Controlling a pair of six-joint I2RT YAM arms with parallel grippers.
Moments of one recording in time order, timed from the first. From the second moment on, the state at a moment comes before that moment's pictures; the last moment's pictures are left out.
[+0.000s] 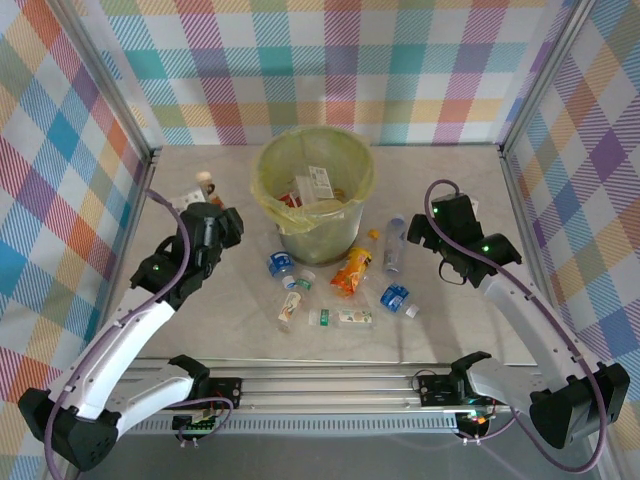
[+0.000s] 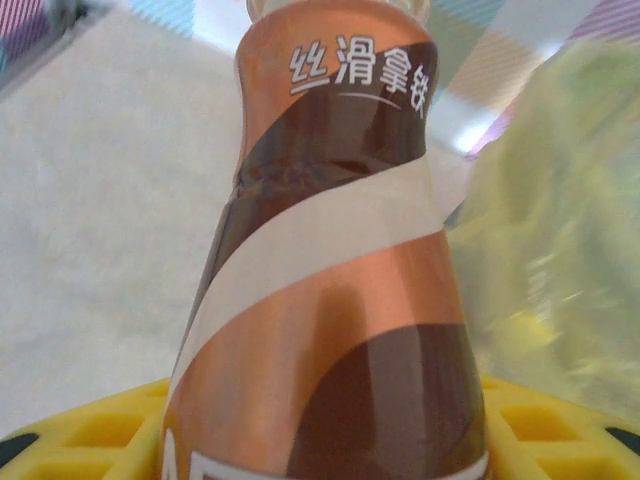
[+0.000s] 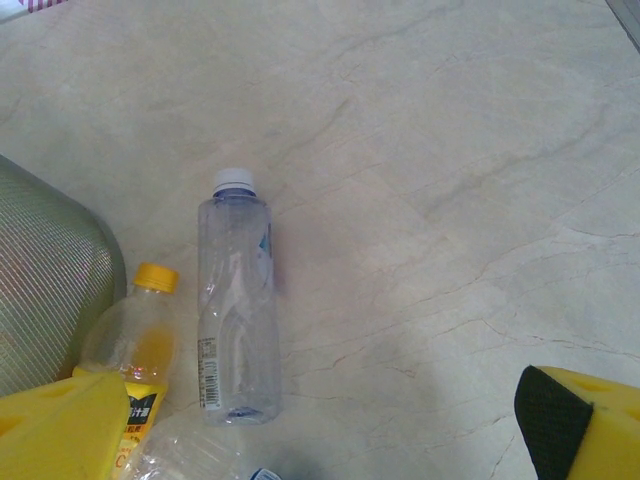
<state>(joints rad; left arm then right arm) -0.47 0.97 1.03 -0.60 -0.45 -0.62 0.39 1.07 1.04 -0.82 0.34 0.57</state>
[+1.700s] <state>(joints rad) -0.47 1.92 1.96 -0.83 0.03 0.13 0.39 1.12 1.04 -0.82 0.26 0.59</state>
